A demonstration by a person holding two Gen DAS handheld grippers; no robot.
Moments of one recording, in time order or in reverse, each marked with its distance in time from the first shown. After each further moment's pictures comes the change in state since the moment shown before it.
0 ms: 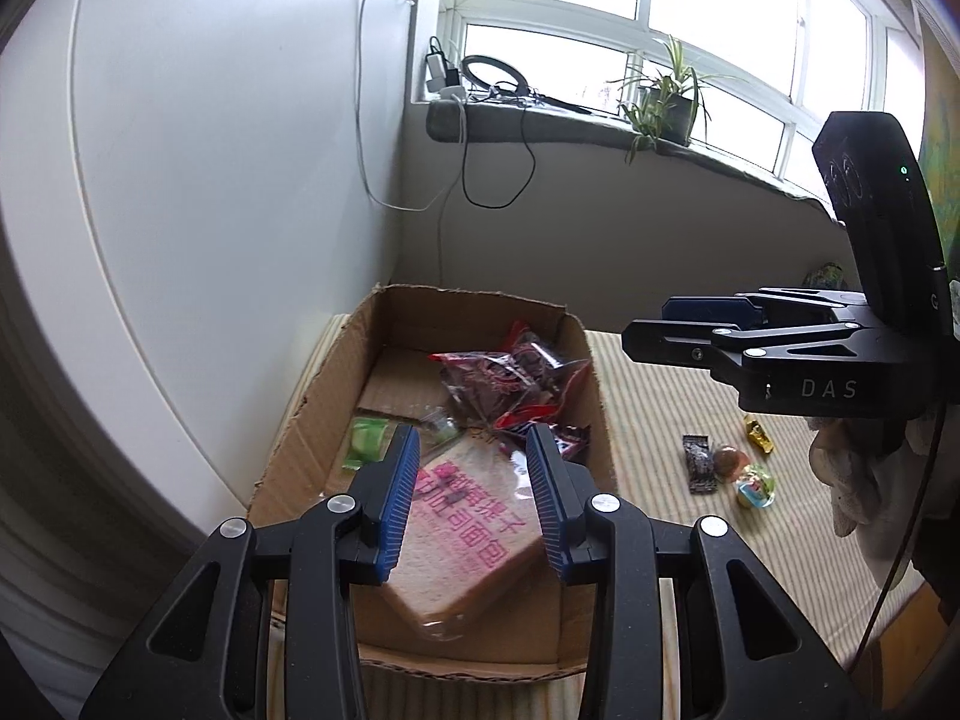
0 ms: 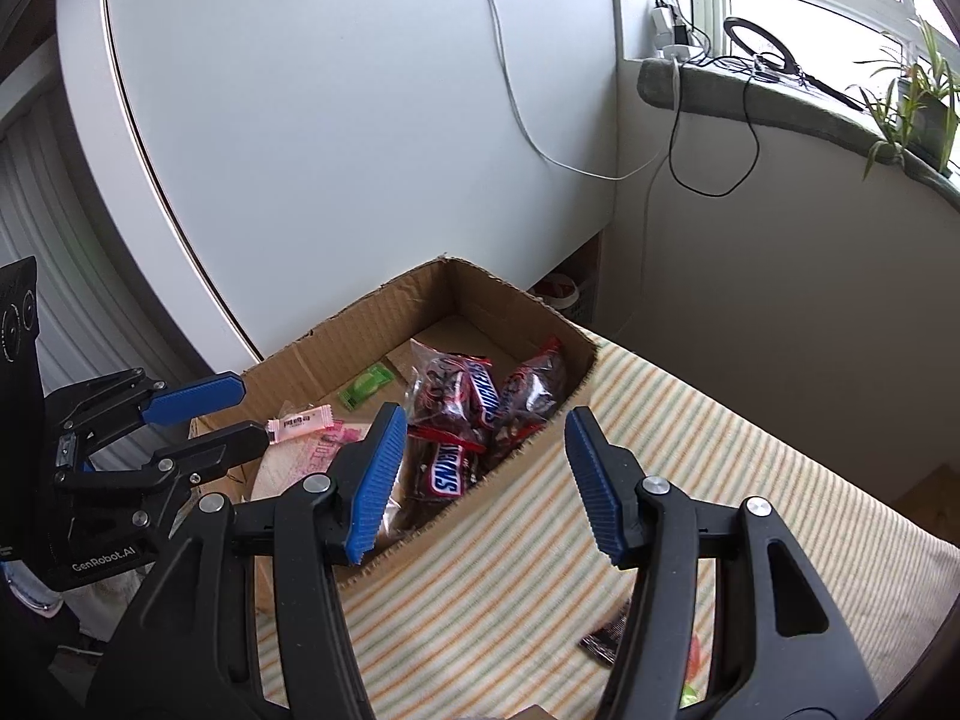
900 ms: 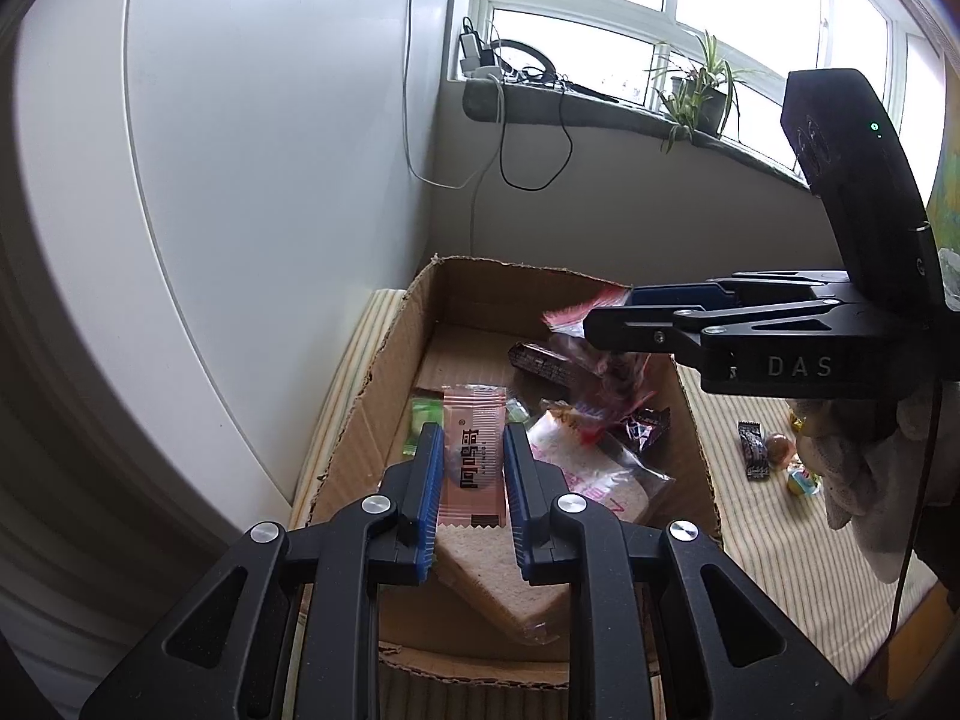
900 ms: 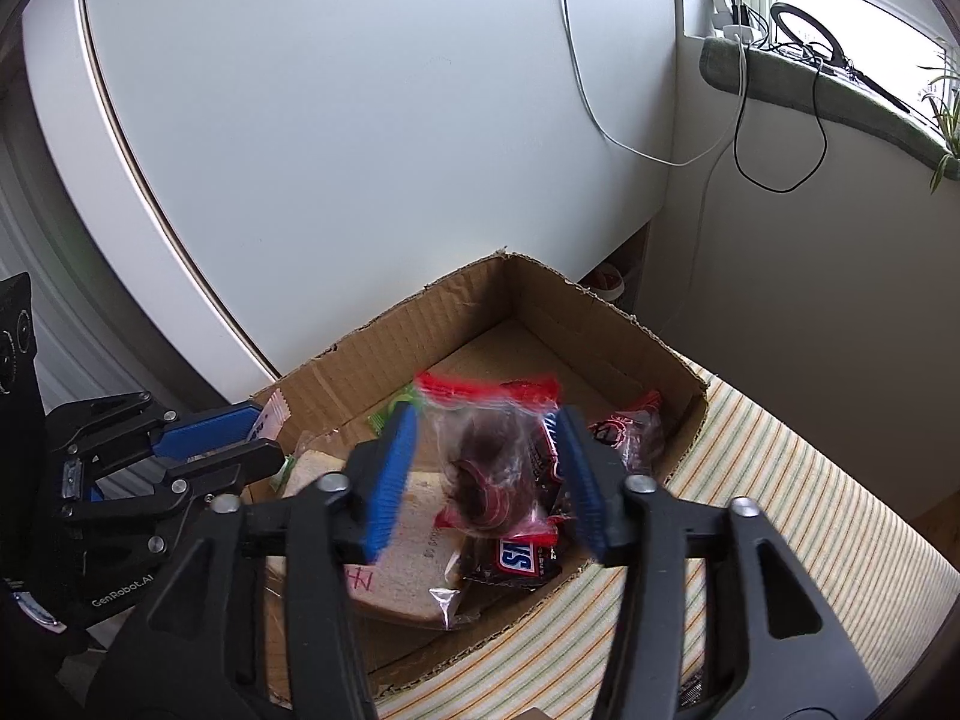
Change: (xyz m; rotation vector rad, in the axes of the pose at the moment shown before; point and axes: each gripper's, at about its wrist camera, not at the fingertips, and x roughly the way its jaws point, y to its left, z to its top) left arm 0.017 0.043 -0.007 -0.027 0.035 0.031; right arm 0.062 0.036 0.024 -0.033 0.060 0.060
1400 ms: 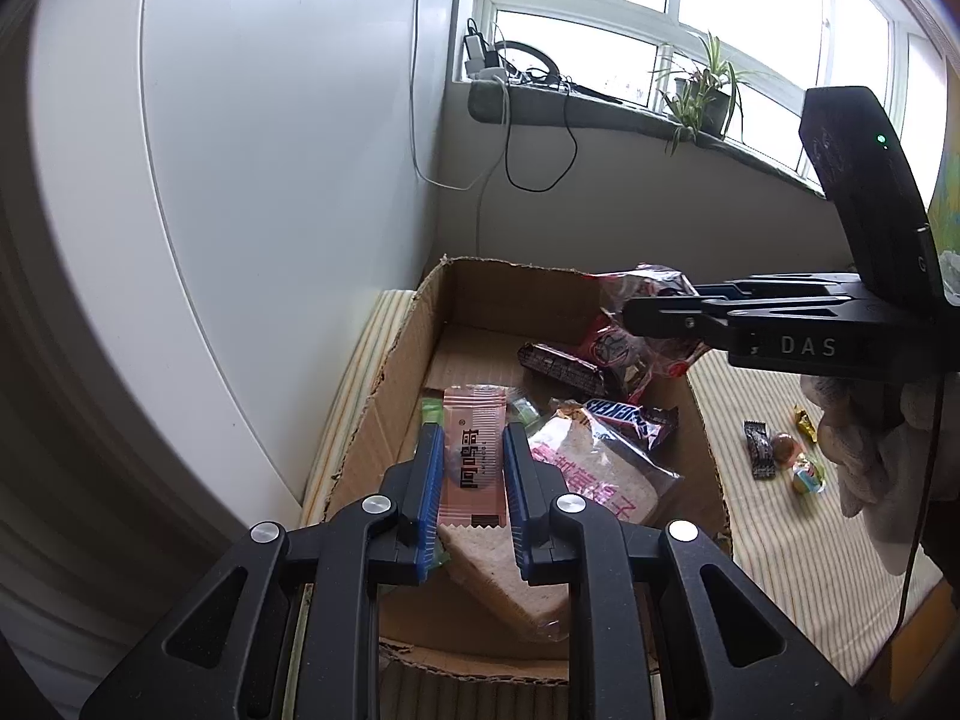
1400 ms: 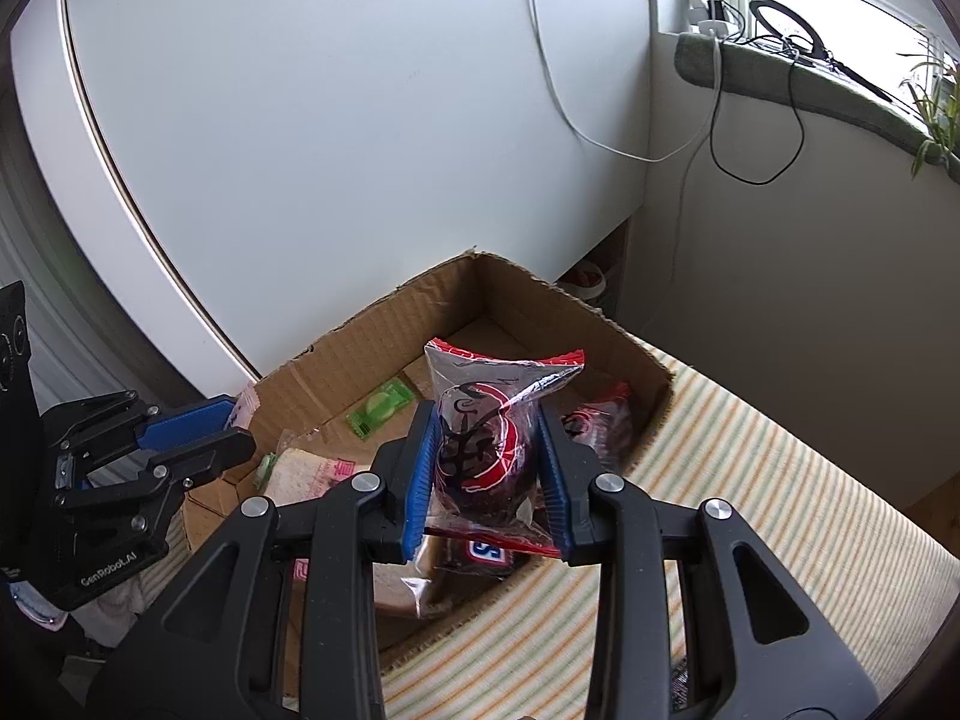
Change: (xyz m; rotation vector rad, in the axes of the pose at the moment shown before) left arm -0.001 0.003 -0.002 0.001 0.000 0.006; right arm -0.005 -0.012 -0.002 0.029 0.001 -0.026
